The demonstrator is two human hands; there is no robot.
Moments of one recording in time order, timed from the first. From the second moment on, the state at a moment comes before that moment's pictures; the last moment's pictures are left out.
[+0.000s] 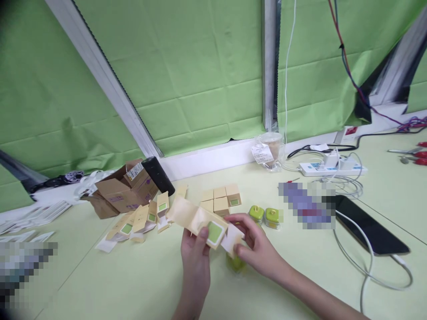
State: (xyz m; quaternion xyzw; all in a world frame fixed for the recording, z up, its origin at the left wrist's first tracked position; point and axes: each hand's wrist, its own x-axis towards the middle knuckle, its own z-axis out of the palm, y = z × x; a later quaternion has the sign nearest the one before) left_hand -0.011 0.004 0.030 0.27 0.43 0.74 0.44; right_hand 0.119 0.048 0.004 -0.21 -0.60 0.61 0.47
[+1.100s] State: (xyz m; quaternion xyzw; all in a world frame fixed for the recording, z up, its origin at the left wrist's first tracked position) left_hand -0.076 -0.015 0.040 0.25 0.50 0.75 0.35; right_hand 0.084 0.039 0.056 -0.23 -0.93 0.02 0.30
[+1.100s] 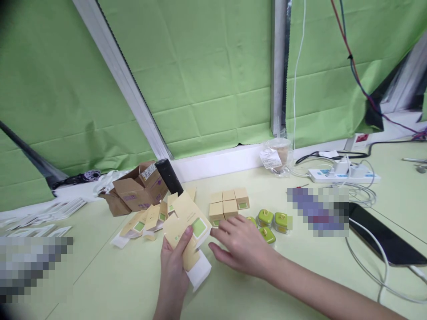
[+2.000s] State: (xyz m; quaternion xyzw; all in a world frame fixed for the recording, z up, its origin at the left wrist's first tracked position) left_hand -0.089 0.027 0.013 0.76 0.51 0.38 0.15; right_hand 0.108 0.108 0.047 -0.24 -0.94 0.09 0.22
